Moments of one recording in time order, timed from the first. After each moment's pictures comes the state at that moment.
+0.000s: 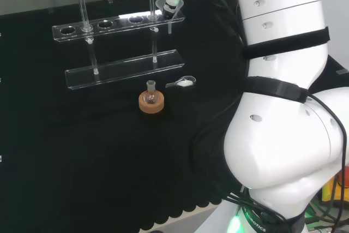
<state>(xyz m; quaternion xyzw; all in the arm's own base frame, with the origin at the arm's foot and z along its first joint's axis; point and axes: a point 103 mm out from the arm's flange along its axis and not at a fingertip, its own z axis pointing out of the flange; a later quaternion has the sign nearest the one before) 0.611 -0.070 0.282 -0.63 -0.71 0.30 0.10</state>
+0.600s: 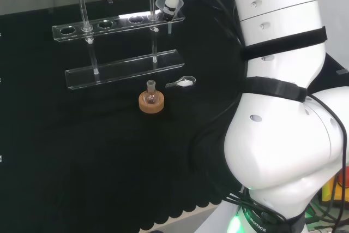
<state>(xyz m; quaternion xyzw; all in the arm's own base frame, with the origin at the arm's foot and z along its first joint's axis) 0.612 -0.068 0.278 -0.63 -0.70 0.32 0.09</state>
